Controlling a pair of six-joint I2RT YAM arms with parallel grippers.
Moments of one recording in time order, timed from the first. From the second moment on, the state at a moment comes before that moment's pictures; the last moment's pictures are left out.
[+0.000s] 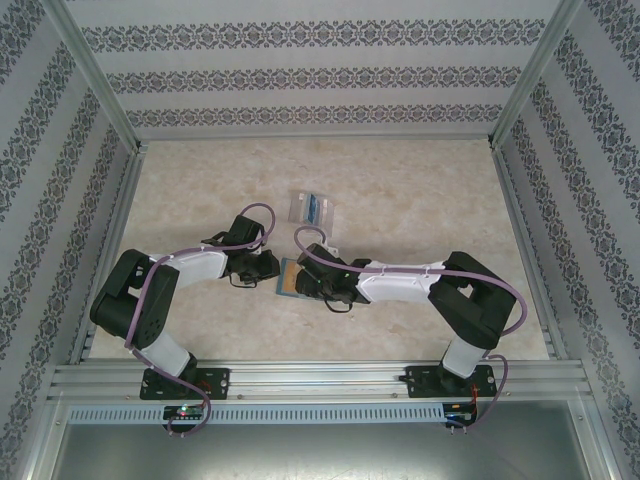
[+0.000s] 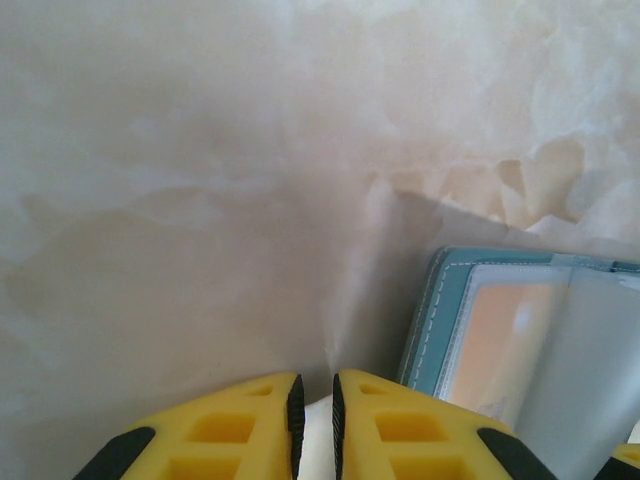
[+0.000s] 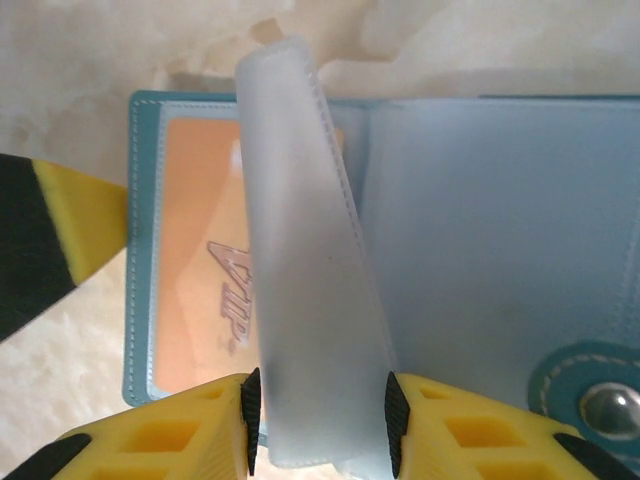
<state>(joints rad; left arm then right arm) -0.39 1.62 0.75 -0.24 0.32 -0.65 0.95 1.71 0.91 -0.17 0.05 1.06</state>
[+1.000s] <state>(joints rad) -0.39 1.61 0.75 -0.24 0.32 -0.65 0.82 1.77 0.92 -0.08 -0.12 0.96</state>
